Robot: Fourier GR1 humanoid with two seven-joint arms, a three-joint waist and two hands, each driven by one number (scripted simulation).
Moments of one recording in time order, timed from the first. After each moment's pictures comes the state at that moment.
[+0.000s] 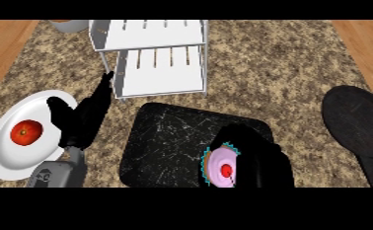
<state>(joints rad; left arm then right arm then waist) -0.13 0.16 -0.06 -1.51 0.15 -0.02 0.22 -0.17 -0.01 0.75 -2.11 1.25 0.00 1.10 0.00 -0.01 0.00</state>
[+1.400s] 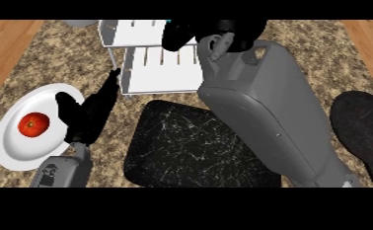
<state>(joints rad) -0.16 0.14 -0.07 -1.50 0.13 -0.04 0.24 -1.17 -0.01 0.21 -1.45 0.94 0.12 1.09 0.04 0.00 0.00</state>
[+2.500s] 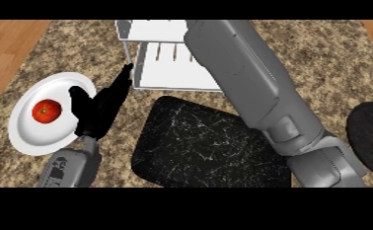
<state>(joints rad) -0.22 0.11 -0.10 -1.49 0.11 -0.07 0.26 -1.38 0.00 0.11 -0.70 0.52 -0.56 0.69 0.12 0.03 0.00</state>
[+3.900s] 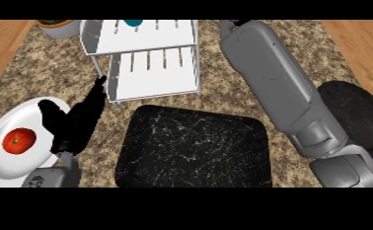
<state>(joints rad) -0.09 0.14 -0.01 -1.54 0.12 -0.04 0.26 -1.22 -0.10 0.17 -0.82 0.32 -0.76 0.55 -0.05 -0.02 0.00</state>
